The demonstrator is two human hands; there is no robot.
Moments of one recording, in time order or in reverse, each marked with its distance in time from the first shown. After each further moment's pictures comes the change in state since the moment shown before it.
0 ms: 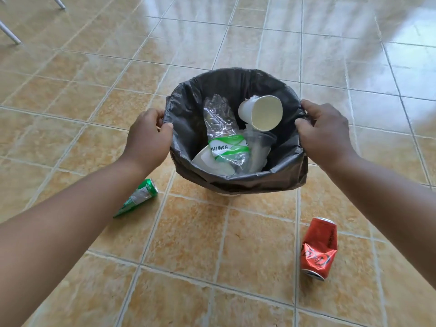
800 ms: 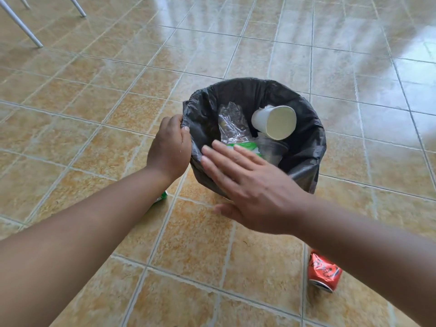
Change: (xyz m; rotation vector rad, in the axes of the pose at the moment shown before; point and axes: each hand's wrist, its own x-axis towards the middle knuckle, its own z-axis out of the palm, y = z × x) left_hand -0.005 -0.006 0.014 0.143 0.084 0.131; right_hand -0.085 -0.097 0.027 -0.539 -0.545 -0.974
